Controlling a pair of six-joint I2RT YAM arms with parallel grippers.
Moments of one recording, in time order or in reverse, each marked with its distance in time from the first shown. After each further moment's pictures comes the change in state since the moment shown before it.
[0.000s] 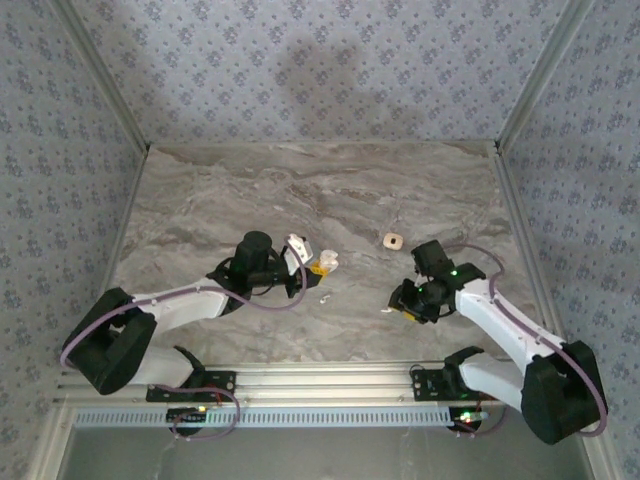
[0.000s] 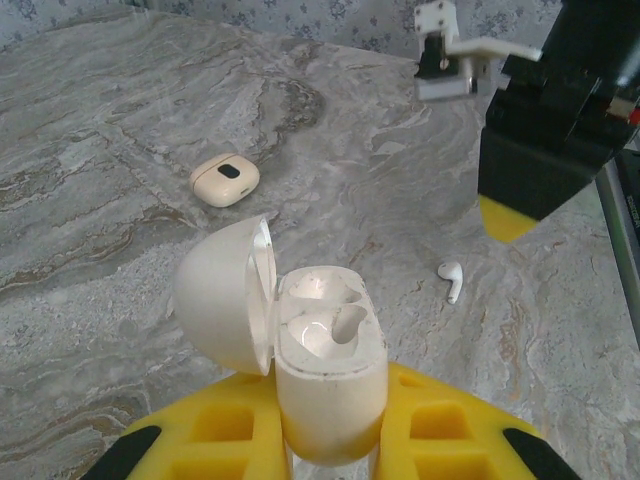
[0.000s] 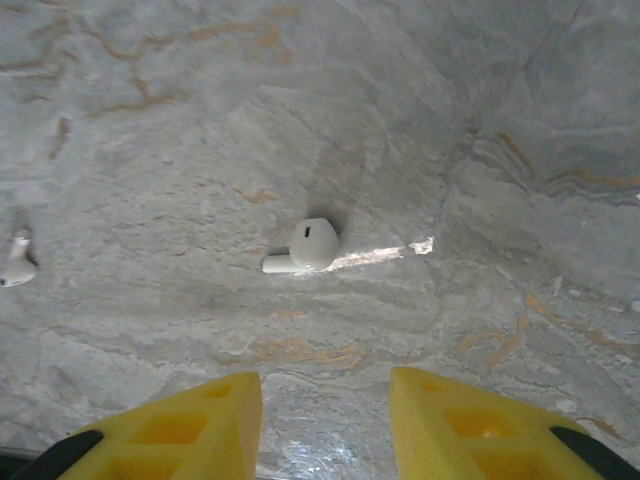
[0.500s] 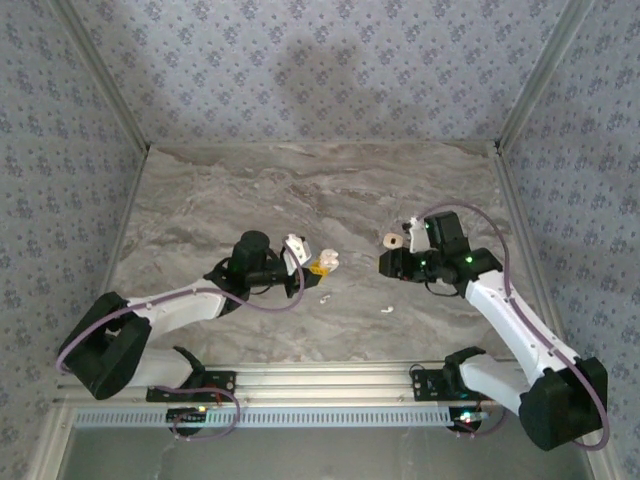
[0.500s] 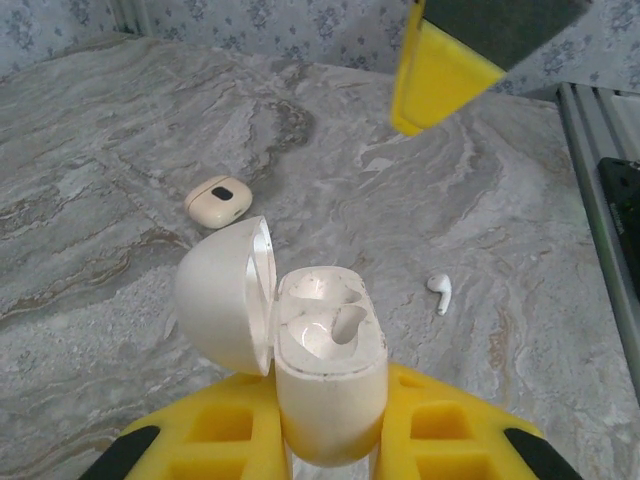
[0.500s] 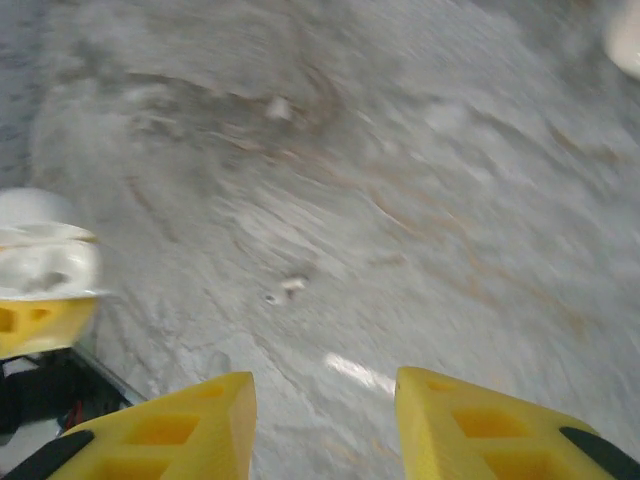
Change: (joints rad) left arm 0.000 -0.028 0.000 0.000 0.017 0.014; right arm -0.071 -0.050 0.196 0.092 -0.136 -0.340
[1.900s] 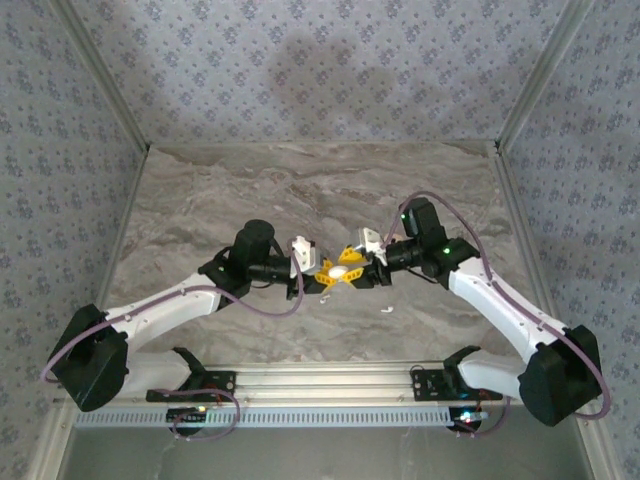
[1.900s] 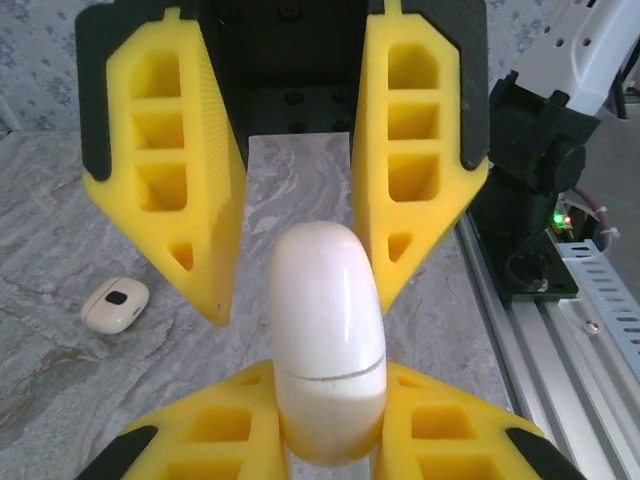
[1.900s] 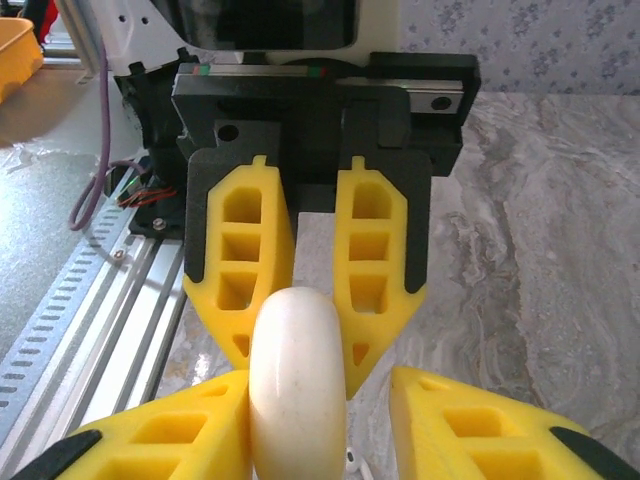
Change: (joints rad) left arm -0.052 -0.085 0.158 -0.265 0.198 0.159; right arm 0.141 0.135 0.072 0.314 -0.582 -1.162
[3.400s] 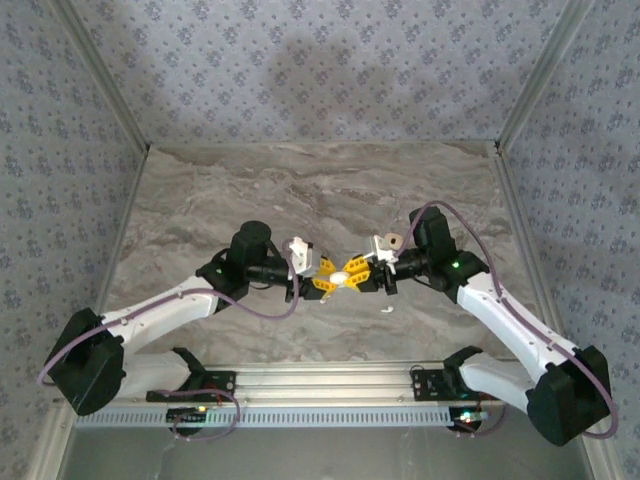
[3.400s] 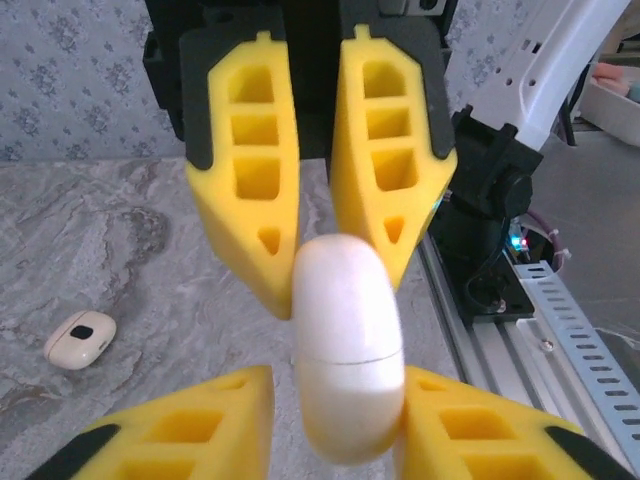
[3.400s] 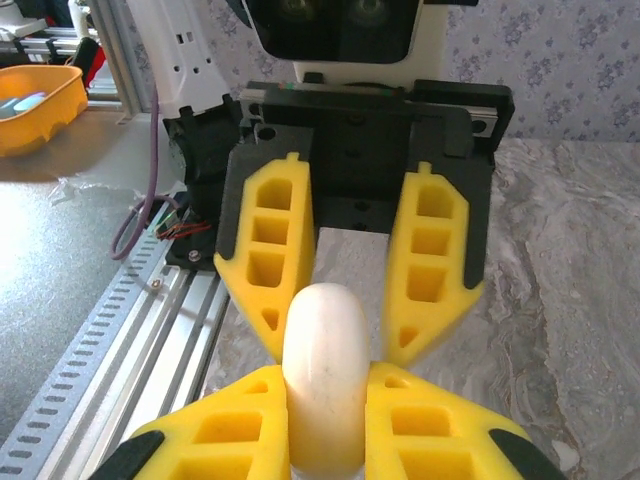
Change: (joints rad) left arm -0.001 -0.023 -0.014 0.041 0.073 -0.046; right arm -0.001 -0.111 -0.090 0.062 -0.086 0.051
